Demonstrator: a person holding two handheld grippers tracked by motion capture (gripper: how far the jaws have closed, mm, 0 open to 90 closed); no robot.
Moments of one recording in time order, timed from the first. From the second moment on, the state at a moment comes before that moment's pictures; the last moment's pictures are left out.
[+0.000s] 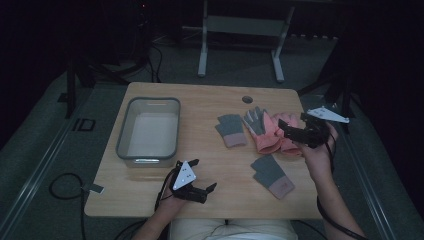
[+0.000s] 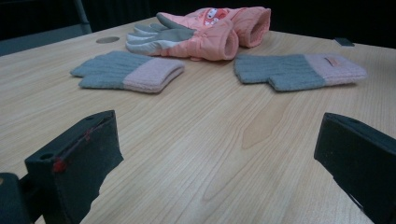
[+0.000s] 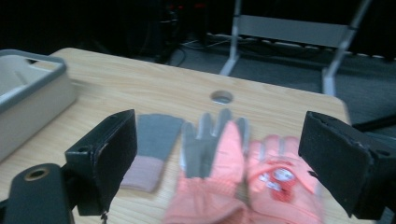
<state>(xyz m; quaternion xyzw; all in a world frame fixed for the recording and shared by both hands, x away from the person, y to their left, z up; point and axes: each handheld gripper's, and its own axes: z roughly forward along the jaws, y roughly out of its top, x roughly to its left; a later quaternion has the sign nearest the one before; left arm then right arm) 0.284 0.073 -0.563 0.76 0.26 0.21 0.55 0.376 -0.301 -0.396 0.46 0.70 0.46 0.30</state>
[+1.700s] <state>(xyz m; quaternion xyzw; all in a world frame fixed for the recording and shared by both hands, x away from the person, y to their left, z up) 0.286 0.075 -0.563 0.76 0.26 0.20 0.56 0.494 -0.179 -0.482 0.42 0.82 0.36 0.15</state>
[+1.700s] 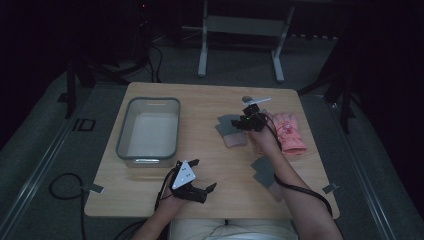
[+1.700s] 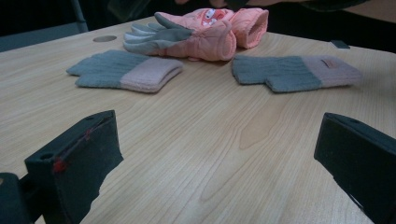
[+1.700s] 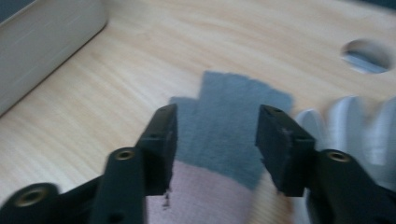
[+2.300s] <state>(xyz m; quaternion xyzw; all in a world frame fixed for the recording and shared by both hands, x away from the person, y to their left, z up) 0.285 0.074 -0.563 0.76 0.26 0.20 0.56 0.526 -0.158 -0.533 0.44 0.85 0.27 0.14</state>
